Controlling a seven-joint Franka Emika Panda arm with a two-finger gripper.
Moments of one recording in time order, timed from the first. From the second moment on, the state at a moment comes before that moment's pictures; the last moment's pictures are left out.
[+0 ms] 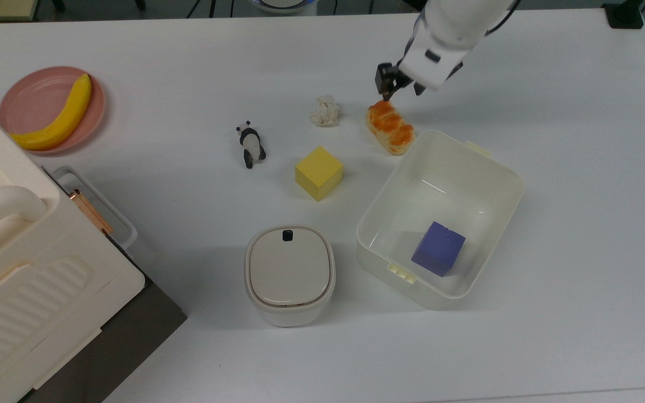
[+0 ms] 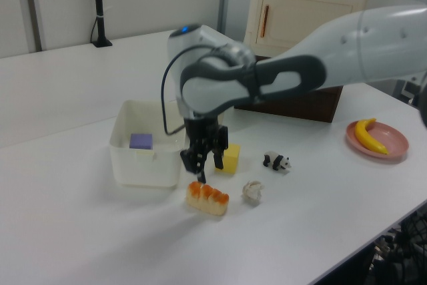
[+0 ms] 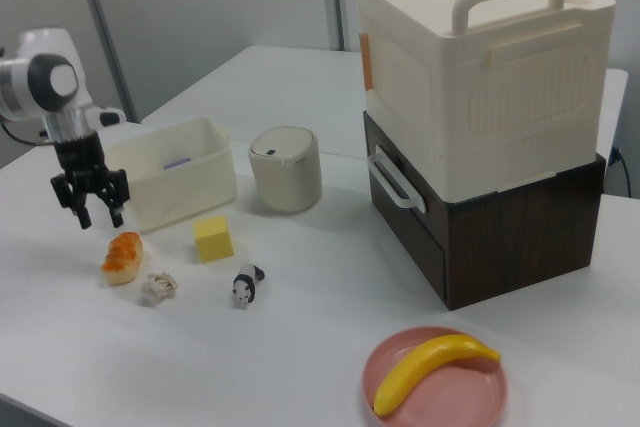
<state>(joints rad) 0.50 0.28 -0.03 -1.75 -0.07 1.79 0.19</state>
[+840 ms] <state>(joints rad) 0.52 0.42 -0.03 -1.74 -0.10 1.86 0.17</state>
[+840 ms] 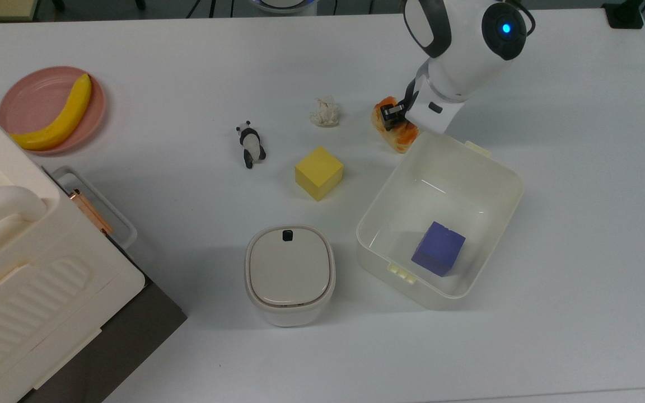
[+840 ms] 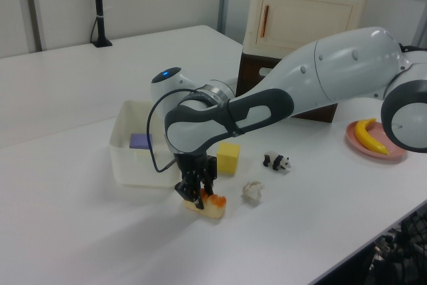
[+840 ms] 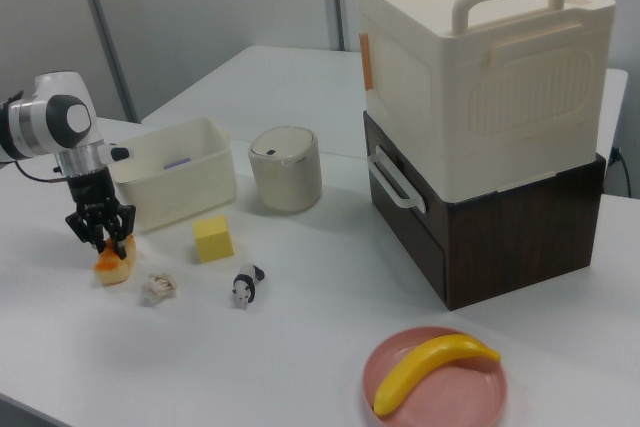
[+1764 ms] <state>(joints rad) 0.43 0.29 -0.04 -1.43 0.03 1.83 0.45</state>
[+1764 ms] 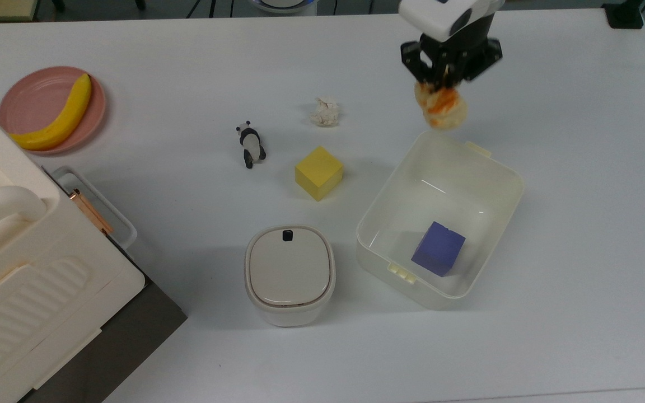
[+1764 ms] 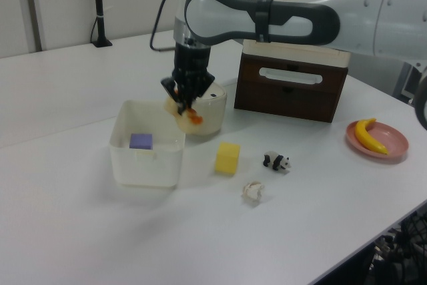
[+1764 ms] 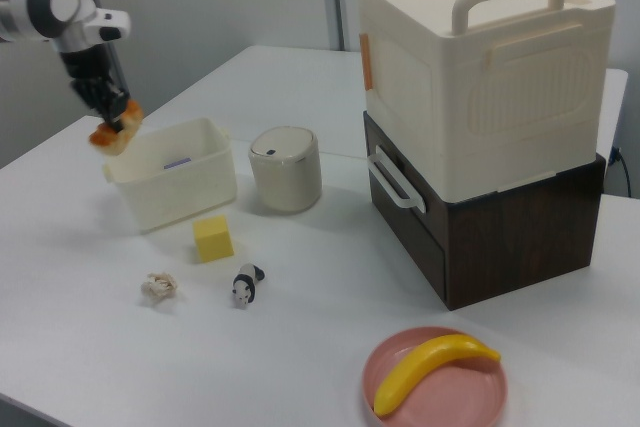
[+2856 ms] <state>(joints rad) 0.37 0.31 -0.04 -1.37 0.02 1.70 0.55</state>
